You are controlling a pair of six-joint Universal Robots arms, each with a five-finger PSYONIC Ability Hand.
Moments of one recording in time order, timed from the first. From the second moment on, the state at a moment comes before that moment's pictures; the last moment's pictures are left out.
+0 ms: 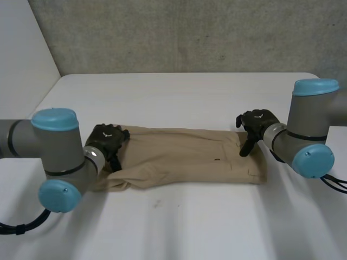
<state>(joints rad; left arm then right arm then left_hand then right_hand) 4.34 -2.23 -1.43 3.25 -1.57 3.56 1.88 -0.74 1.01 0.17 1.45 2.78 0.24 0.23 0.25 0.24 0.05 0.33 0.39 0.38 0.37 0.18</state>
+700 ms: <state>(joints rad) 4.35 -1.89 -1.63 3.20 -1.57 3.48 1.83 -1.31 1.83 -0.14 1.37 2.73 0.24 0.23 0.24 0.23 0.05 0.39 0.45 0.46 0.46 0.27</state>
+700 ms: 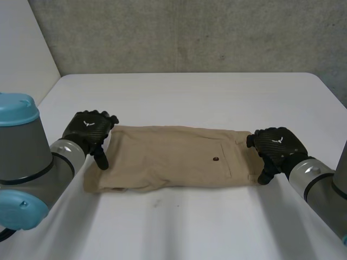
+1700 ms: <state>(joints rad) 4.39 -1.76 -1.78 3.19 -1.57 3.40 1.72 -1.26 1.66 -0.14 1.44 2.40 0.24 0.23 0.24 0.23 0.05 0.96 1.17 1.18 1.19 0.98</state>
